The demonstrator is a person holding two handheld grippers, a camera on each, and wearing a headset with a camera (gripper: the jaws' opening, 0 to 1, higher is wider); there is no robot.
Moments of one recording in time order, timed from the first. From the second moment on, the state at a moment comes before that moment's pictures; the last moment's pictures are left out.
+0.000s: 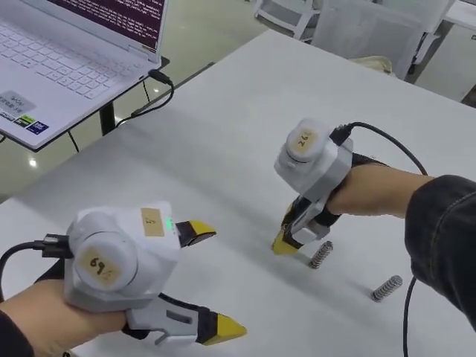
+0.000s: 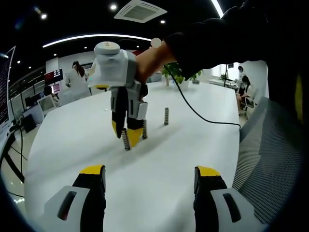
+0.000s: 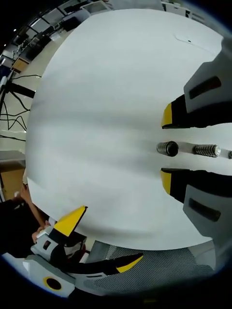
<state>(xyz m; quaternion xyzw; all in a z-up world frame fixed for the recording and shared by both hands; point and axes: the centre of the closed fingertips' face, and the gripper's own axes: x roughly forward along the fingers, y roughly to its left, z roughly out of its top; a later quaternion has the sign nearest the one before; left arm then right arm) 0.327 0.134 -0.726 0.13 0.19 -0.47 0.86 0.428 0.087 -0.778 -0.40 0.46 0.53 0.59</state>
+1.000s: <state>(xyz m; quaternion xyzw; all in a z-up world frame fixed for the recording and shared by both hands) 0.332 0.126 -0.707 0.14 0.18 -0.47 0.86 0.422 0.077 -0.716 -0.35 0.40 0.52 0.67</state>
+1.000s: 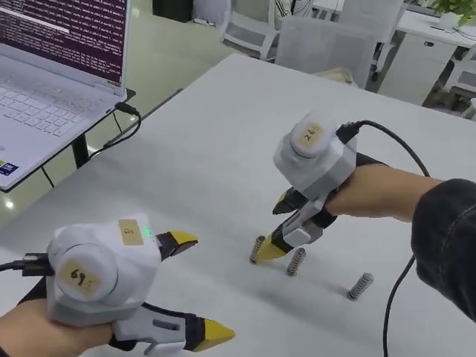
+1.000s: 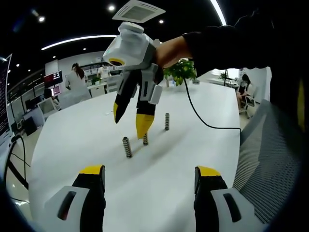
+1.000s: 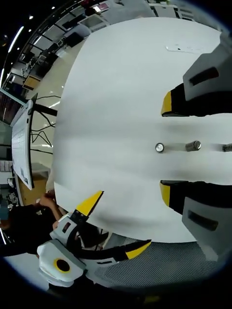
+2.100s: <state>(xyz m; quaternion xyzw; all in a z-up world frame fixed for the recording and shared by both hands) 0.332 0.111 -0.679 0.15 0.16 -0.48 0.85 0.377 -0.028 -0.657 -0.26 0.34 0.43 0.80</state>
